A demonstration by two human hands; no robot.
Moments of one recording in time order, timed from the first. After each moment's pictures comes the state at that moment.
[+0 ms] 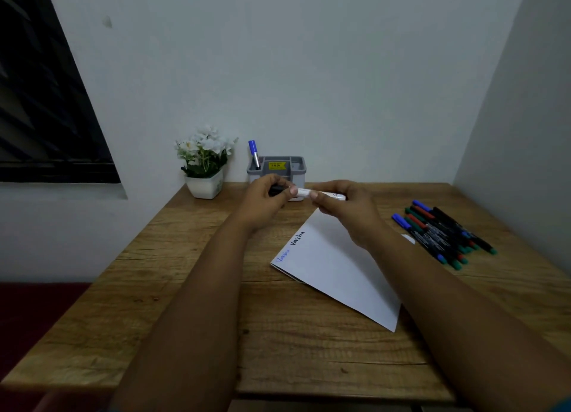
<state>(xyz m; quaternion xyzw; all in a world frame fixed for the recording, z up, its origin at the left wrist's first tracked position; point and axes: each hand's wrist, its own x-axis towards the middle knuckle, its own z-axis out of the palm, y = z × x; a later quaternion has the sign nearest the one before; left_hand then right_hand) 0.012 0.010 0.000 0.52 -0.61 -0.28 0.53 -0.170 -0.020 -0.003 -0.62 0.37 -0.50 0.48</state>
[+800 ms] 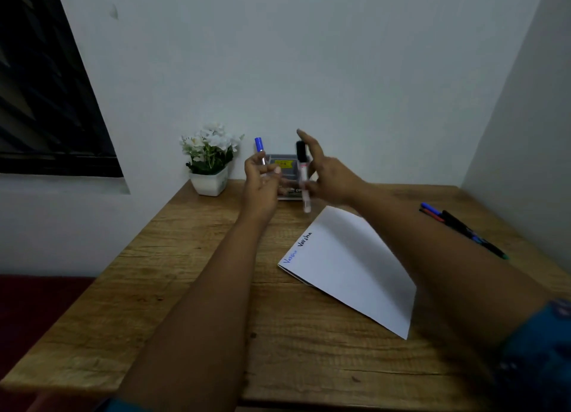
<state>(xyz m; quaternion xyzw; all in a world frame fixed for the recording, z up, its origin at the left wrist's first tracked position) 0.018 -0.019 -0.009 0.46 -0.47 -0.26 0.71 -0.130 -0.068 0.038 -0.89 0.34 -0.27 0.13</state>
